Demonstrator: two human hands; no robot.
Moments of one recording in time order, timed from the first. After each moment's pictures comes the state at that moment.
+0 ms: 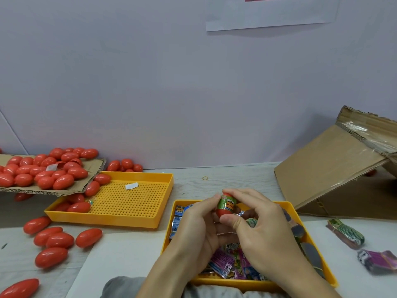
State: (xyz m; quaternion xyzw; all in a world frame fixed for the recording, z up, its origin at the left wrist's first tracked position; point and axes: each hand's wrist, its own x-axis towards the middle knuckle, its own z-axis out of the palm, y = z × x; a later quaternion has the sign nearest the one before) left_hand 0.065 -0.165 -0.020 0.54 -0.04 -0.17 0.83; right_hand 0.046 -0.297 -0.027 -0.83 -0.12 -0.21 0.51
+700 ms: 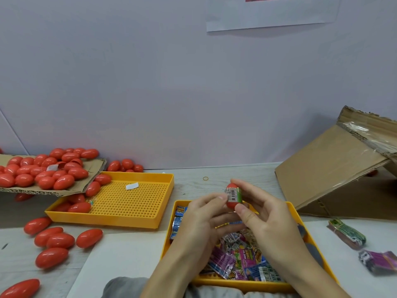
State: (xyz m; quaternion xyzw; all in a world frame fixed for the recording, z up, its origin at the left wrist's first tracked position) left_hand 0.071 -0.167 -0.024 0.55 -0.07 -0.11 0.83; right_hand 0.052 -0.305 -0.031 -0.72 -0.09 -0.12 0.68
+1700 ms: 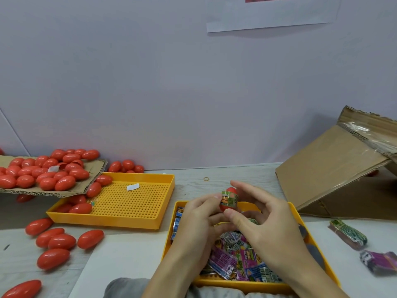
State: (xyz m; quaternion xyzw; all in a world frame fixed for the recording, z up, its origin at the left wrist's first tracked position) left_hand 0.073 -0.166 -0.026 0.55 -0.06 -0.08 0.83; right_hand 0.051 -0.305 -0.033 -0.75 -0.11 -0.17 0.63
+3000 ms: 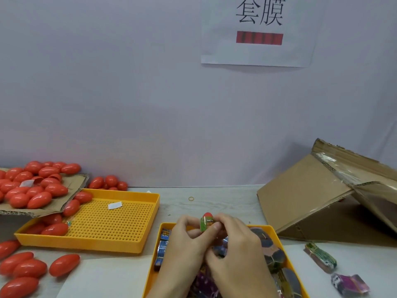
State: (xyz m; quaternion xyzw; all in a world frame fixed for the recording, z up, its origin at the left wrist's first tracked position) left_hand 0.073 -0.168 -0.030 0.64 -0.01 -0.05 0.77; right_hand 0.045 -0.273 -0.030 -0.89 -0.07 -0.28 0.35
